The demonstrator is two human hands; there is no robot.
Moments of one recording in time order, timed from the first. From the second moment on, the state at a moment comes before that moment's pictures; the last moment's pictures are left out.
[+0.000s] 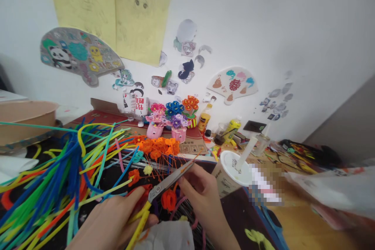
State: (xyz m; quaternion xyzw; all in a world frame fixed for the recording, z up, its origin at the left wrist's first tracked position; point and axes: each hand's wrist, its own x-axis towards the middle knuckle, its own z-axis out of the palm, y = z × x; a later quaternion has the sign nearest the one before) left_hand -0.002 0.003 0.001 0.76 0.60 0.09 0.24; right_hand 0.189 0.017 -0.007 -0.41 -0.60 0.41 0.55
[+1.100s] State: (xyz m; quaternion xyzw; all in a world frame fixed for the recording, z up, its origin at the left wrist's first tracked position) left_hand 0.007 -0.003 -0.002 0.77 0.59 0.06 0.25; right_hand 0.181 0.012 -0.007 -0.42 -0.62 0.38 0.54
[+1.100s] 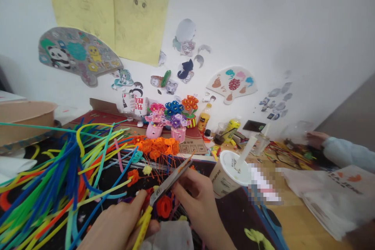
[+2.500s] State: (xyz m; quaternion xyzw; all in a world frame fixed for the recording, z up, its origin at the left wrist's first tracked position) left_hand -0.004 0.006 -0.018 0.73 0.55 0.31 0.25; right_hand 0.178 0.016 -0.014 -0.41 -0.49 0.47 0.61
